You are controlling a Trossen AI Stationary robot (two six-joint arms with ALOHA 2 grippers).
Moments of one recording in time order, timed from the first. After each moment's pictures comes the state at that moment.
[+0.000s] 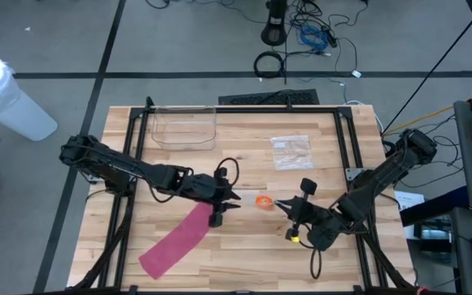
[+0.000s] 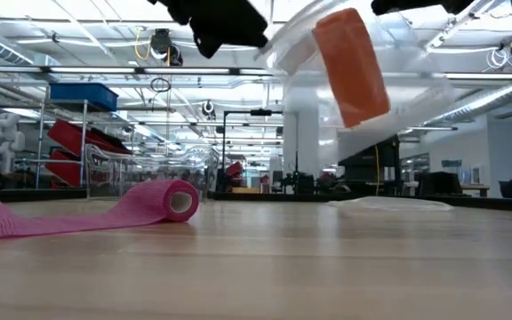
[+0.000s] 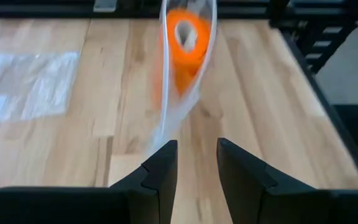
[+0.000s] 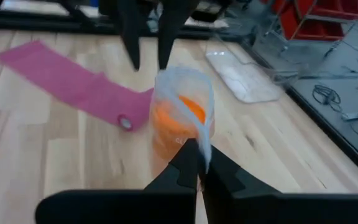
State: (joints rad) left arm -0.23 1.50 1.05 -0.10 -0.08 -0.12; right arm 0.69 1.38 0.97 -0.39 0.99 0.54
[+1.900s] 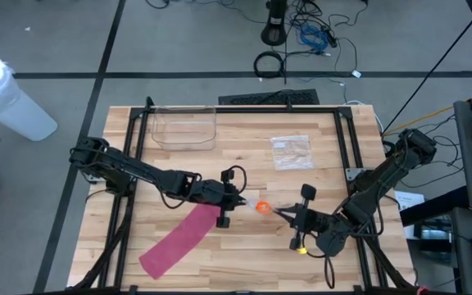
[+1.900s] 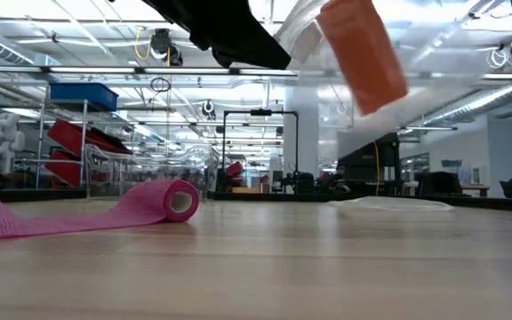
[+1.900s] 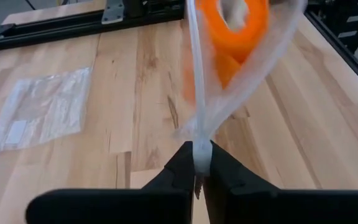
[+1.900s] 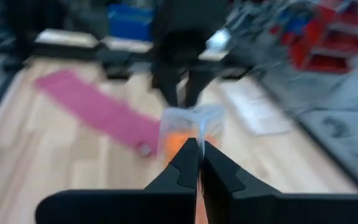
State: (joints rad) left arm -0.24 1.61 1.05 0.02 -0.16 0.03; right arm 0.75 1.38 0.97 -0.24 0.98 0.39
